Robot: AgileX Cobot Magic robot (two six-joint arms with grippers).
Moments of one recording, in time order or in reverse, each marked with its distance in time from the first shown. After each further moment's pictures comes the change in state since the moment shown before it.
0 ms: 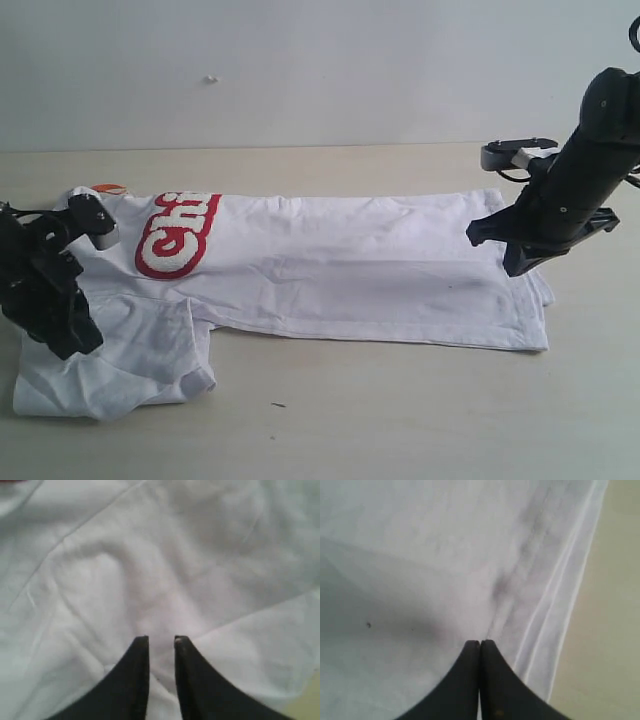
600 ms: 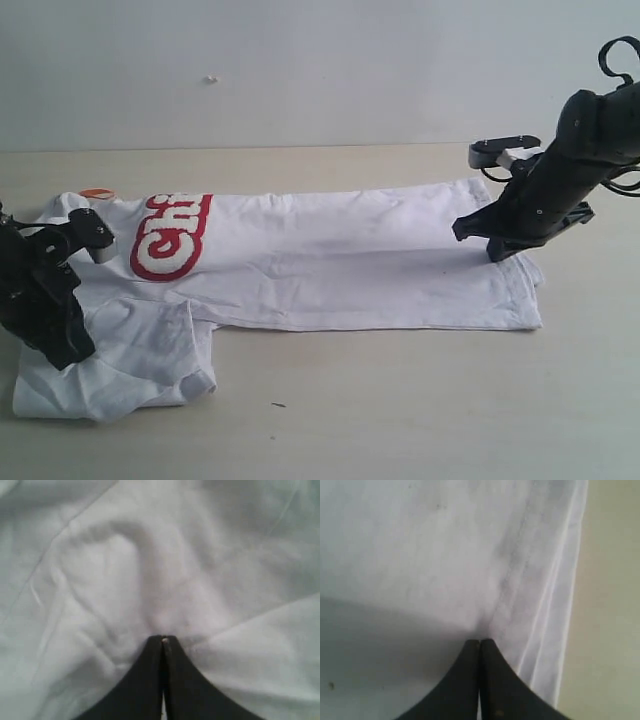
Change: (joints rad) left arm 0.022 0.063 -0.008 0.035 -0.020 0.000; right arm 0.000 0.123 -0.071 -0.004 -0.157 -0.017
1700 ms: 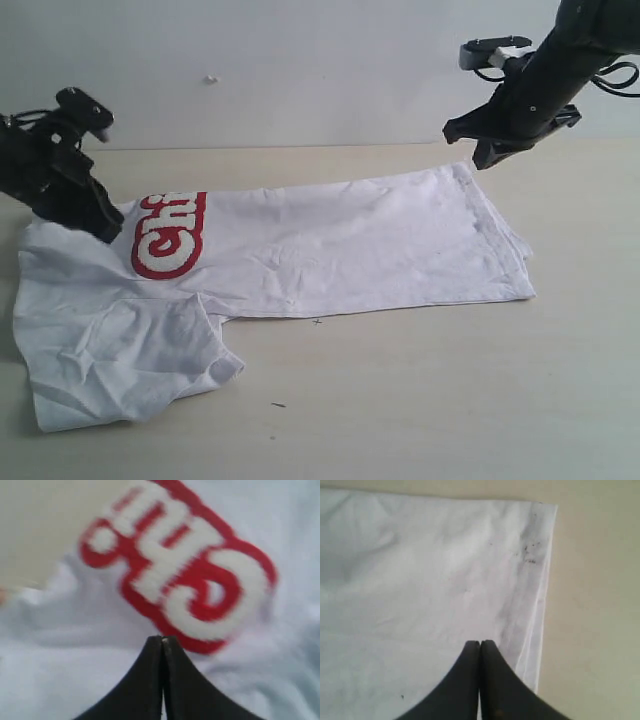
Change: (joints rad) left arm 0.000 -0.004 -0.237 -0.176 -0.151 -0.008; right arm 0.000 0.051 -0.465 0.014 0.302 -0.025
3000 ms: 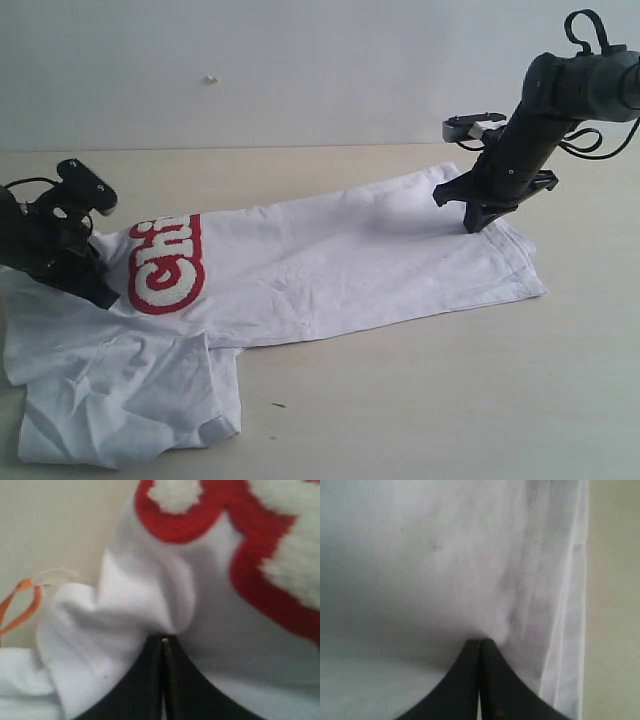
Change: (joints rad) left arm -0.017 0.066 0.244 -0.029 -0.419 0.067; right arm 0.000 0.201 -0.036 -0.022 0.043 0.004
